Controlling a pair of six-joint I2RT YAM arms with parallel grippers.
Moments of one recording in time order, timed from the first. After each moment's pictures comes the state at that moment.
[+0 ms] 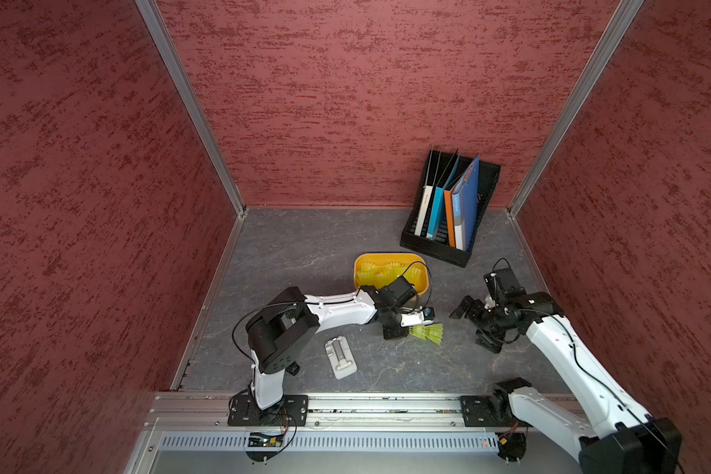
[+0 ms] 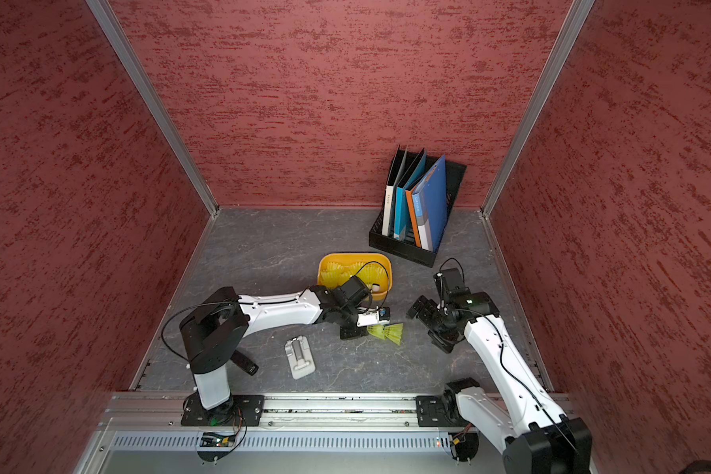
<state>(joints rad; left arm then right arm) -0.97 1.86 1.19 -0.47 0.20 0.51 0.20 0.99 0.84 -1.11 -0.28 0.94</state>
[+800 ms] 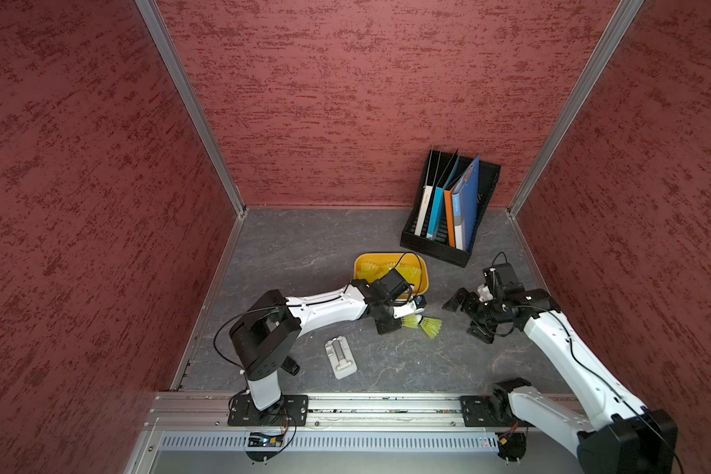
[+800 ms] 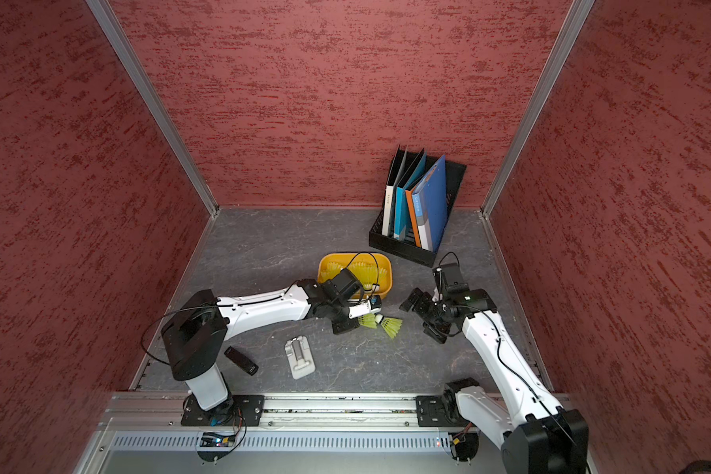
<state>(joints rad) -0.93 1.76 1.19 -0.57 0.13 0.38 0.20 1.03 0.84 -0.98 -0.38 0.88</state>
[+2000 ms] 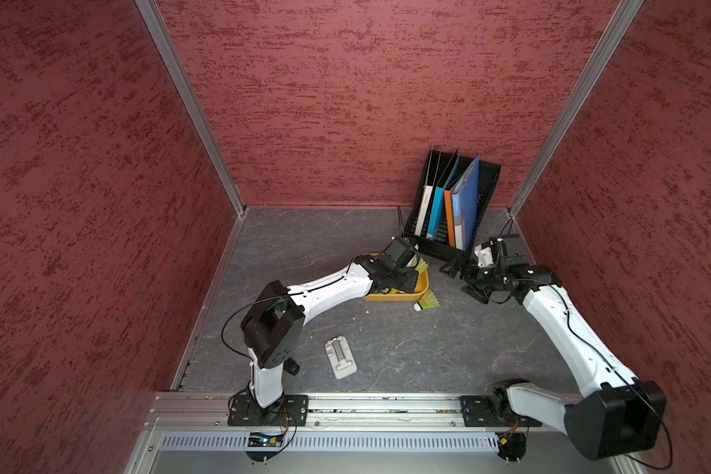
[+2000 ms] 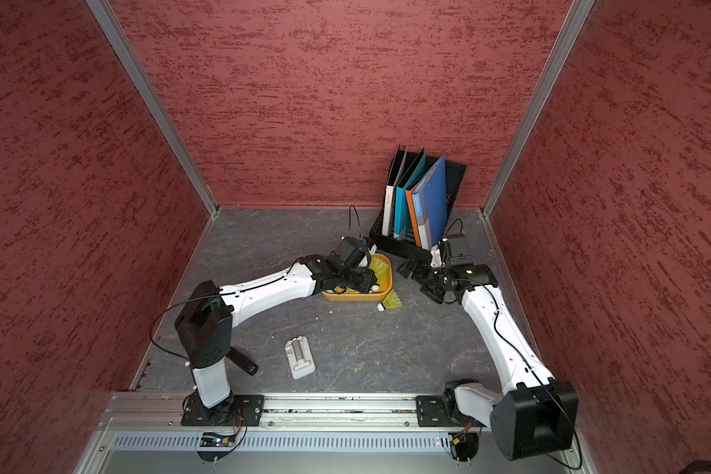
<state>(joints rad) -0.86 1.89 1.48 -0.45 0.04 -0.49 0.13 1.21 1.08 -0.81 -0.40 0.72</state>
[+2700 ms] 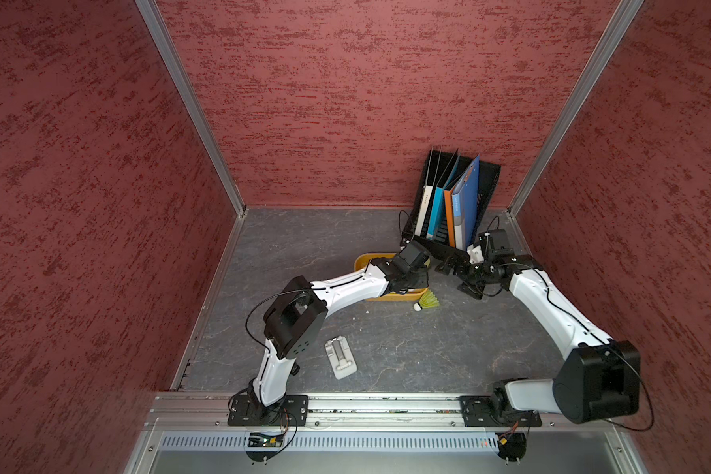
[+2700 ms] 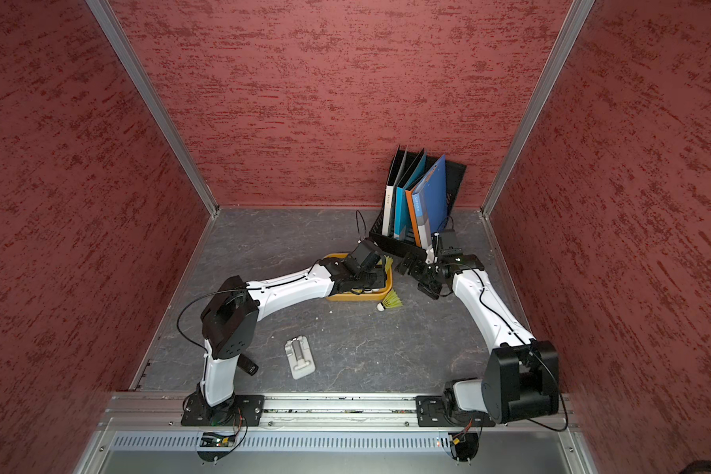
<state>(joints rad) -0.91 2.01 1.58 -0.41 -0.07 -0.81 0.12 1.36 1.08 -0.76 -0.40 0.70</state>
